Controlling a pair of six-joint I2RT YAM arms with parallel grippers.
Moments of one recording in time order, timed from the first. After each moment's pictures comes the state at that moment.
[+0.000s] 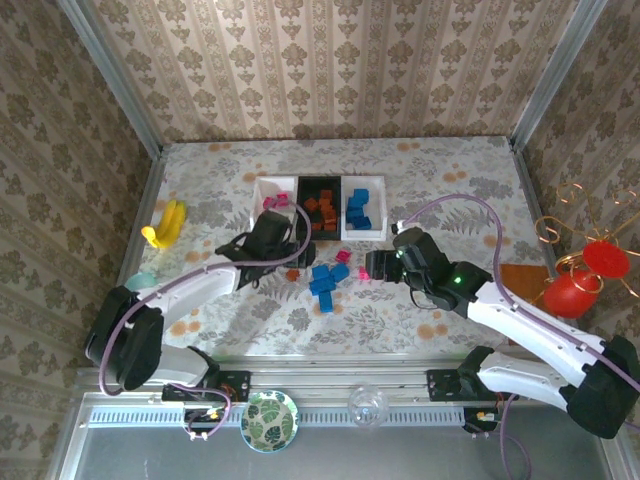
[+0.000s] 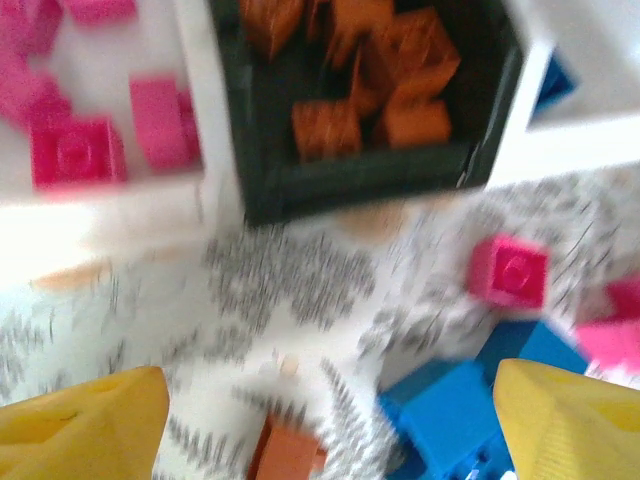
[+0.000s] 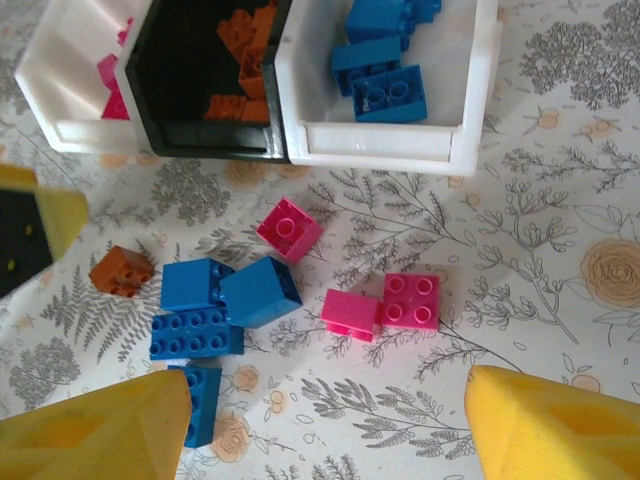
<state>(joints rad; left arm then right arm) -0.68 1.36 0.78 -0.25 -0.05 -0.41 0.70 1.05 0.77 -0.48 0.20 0.58</state>
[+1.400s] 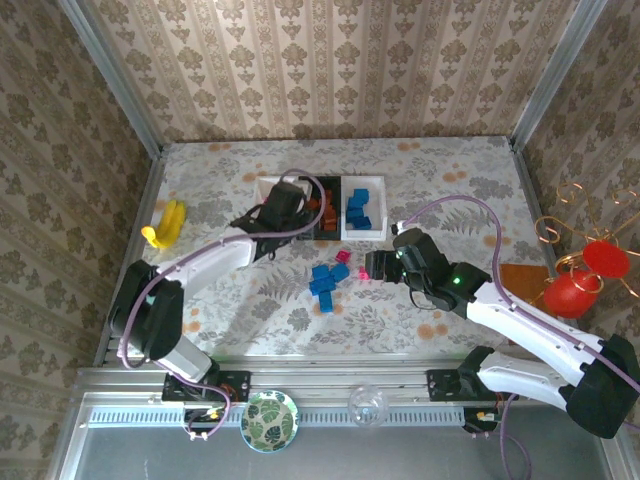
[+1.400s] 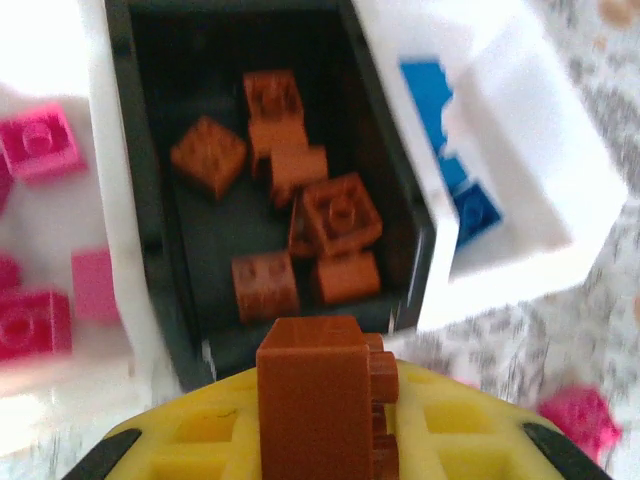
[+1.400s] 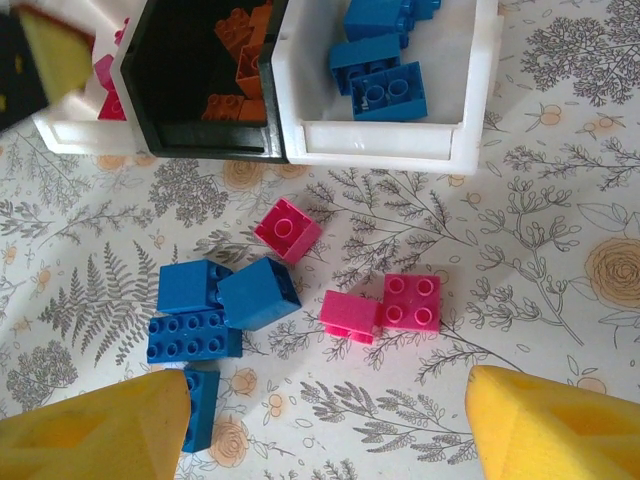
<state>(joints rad) -0.66 1.59 1.11 -0.24 -0.04 -0.38 0.69 1.04 0.76 -0.46 0.20 0.58</state>
